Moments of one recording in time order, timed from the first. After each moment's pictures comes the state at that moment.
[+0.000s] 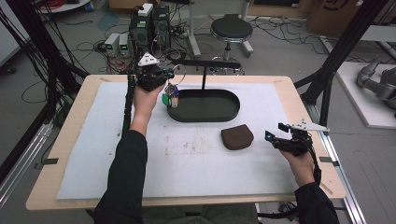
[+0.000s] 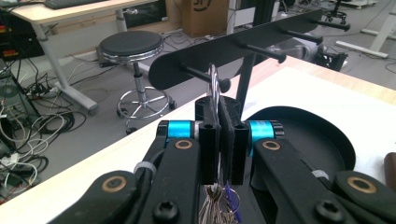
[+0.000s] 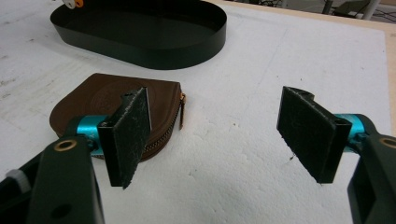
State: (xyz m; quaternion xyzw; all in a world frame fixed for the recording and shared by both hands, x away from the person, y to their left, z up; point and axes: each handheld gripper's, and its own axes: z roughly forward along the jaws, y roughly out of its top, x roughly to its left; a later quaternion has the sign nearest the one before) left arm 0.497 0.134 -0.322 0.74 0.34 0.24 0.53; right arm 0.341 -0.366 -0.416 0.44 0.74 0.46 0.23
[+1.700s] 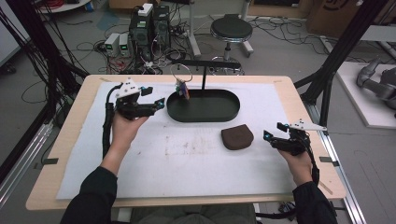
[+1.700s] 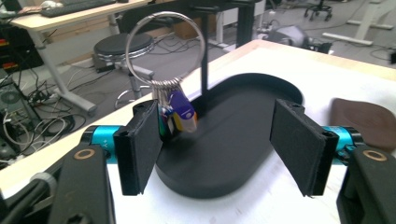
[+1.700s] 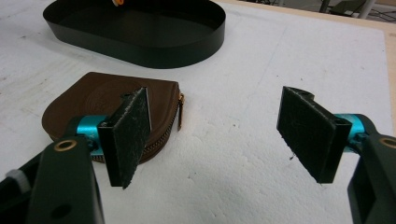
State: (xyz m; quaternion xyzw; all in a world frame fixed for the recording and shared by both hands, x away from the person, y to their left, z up) left arm 0.390 0.177 -0.342 0.75 0.30 0.25 0.54; right arm 0.344 -0.361 -0.417 0.44 0.74 0.45 0.24
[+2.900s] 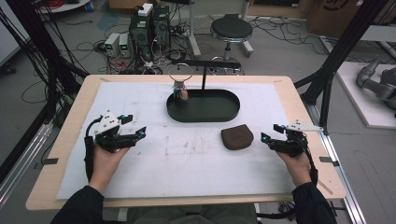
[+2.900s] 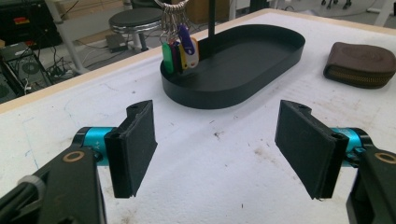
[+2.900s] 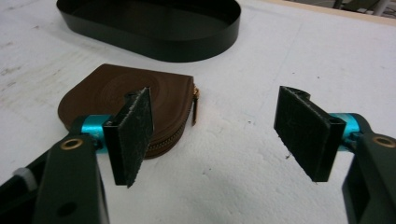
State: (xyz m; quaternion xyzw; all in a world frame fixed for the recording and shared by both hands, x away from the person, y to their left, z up) left arm 0.333 0.220 -0.398 0.74 0.33 0.26 0.52; right arm 0.342 -0.353 -0.419 0.42 0.76 0.45 0.22
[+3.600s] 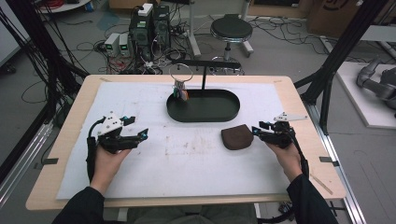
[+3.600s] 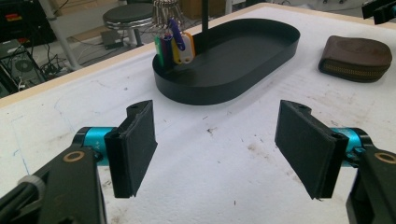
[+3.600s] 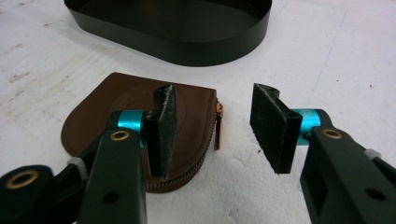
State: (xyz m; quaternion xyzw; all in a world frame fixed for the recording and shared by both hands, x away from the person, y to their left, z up) left arm 0.333 0.217 -0.400 0.75 0.33 0.26 0.52; right arm 0.376 -0.328 -0.419 0.43 0.77 0.43 0.17
